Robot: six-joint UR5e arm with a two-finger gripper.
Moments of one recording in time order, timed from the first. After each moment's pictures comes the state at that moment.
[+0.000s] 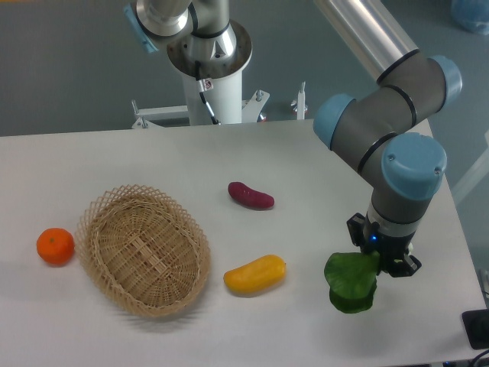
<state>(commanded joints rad) 2.59 -2.17 -1.22 -1.19 1.57 1.47</state>
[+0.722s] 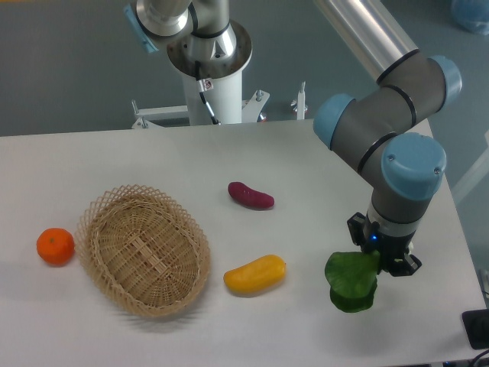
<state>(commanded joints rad) 2.59 -2.17 -1.21 -1.19 1.56 1.47</state>
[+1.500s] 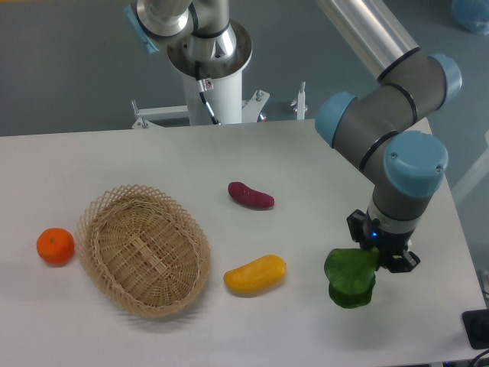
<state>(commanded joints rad) 2.60 -2.13 -1.30 -1.18 1.56 1.49</state>
